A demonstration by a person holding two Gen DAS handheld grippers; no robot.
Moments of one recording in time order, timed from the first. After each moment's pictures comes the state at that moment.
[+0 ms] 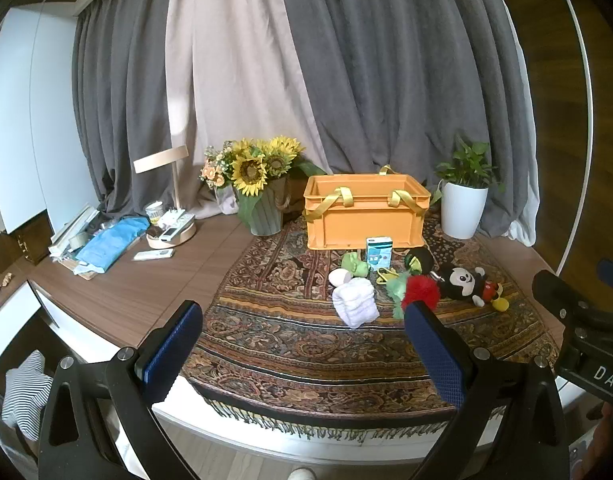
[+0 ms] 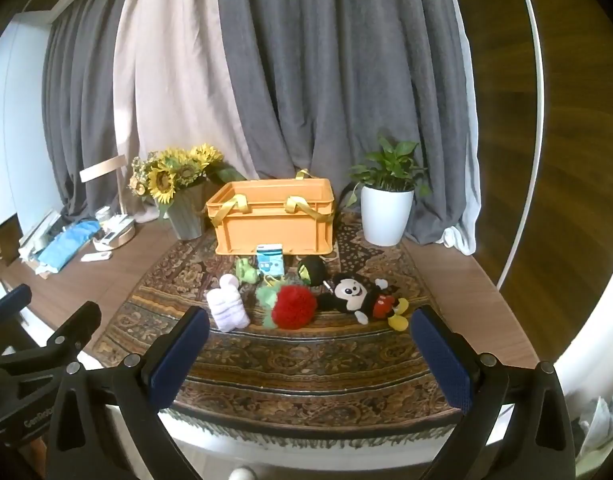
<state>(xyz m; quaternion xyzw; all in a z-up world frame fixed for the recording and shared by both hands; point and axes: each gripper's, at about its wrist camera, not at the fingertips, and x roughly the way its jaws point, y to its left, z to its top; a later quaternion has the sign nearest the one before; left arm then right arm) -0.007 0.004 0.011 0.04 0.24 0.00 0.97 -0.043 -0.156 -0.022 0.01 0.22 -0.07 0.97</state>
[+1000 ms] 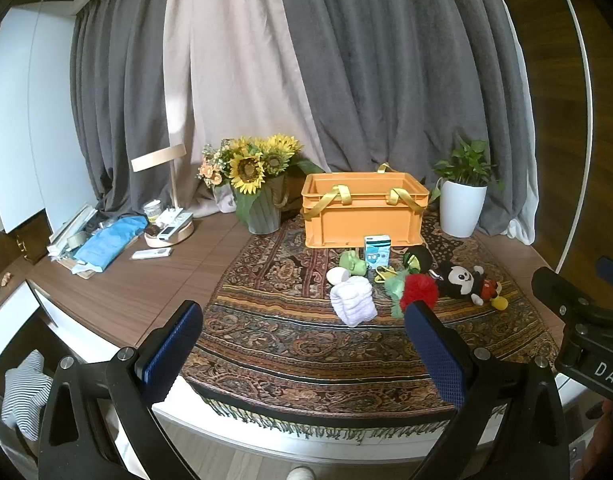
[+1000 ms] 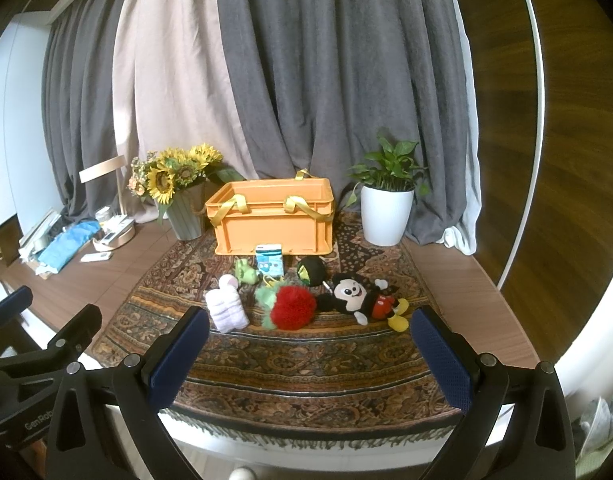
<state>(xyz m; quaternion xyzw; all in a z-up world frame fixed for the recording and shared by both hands) -0.011 0.000 0.006 0.04 0.24 -0.01 0.97 -0.043 -0.157 -0.022 0.01 0.22 -0.07 0.97</state>
